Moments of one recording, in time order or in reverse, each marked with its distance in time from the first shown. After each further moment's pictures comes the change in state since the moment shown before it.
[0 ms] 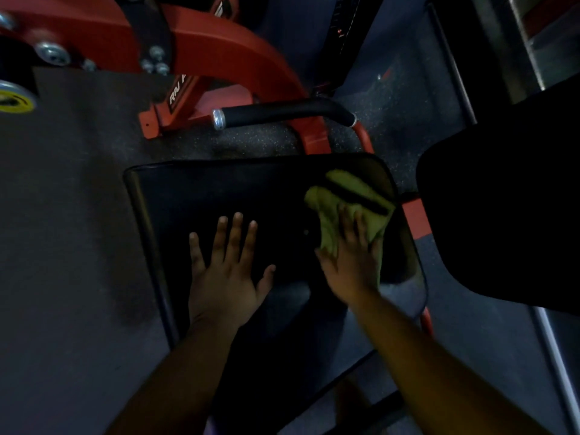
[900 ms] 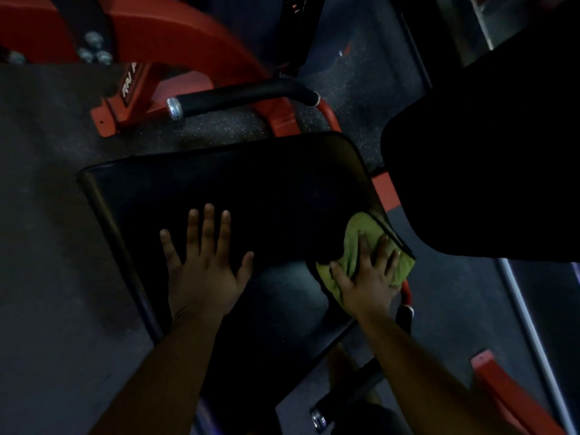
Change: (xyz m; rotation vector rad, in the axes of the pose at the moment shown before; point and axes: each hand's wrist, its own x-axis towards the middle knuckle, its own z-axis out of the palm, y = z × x) left_hand -0.001 0.001 0.002 0.007 -0.029 -0.009; right_hand -0.095 0.057 0.009 0.084 -0.145 0.551
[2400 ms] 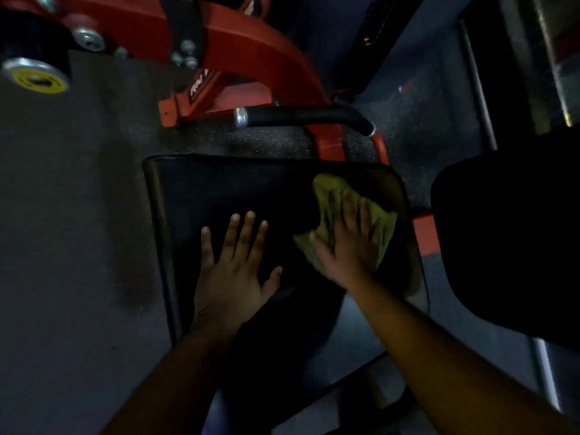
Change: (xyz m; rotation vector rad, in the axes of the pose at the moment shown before) left_hand 0.000 -0.001 -0.001 -0.033 0.063 0.004; right_hand 0.077 -0.130 -0.022 -0.158 0.118 -0.598
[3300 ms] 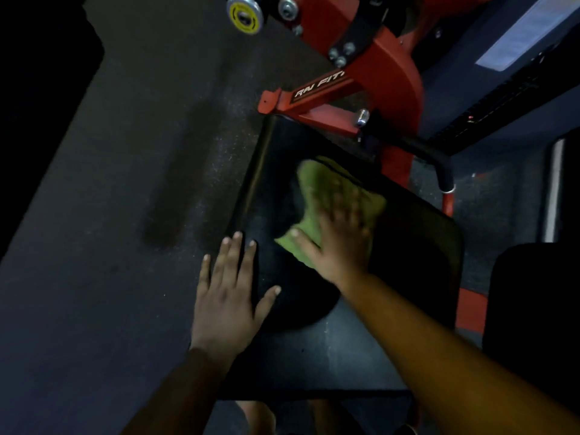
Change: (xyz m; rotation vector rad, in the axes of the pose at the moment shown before) left_hand -0.140 0.007 0.018 -0.380 0.084 -0.577; right_hand -0.016 -0.113 0.002 -0.153 0.002 -0.533
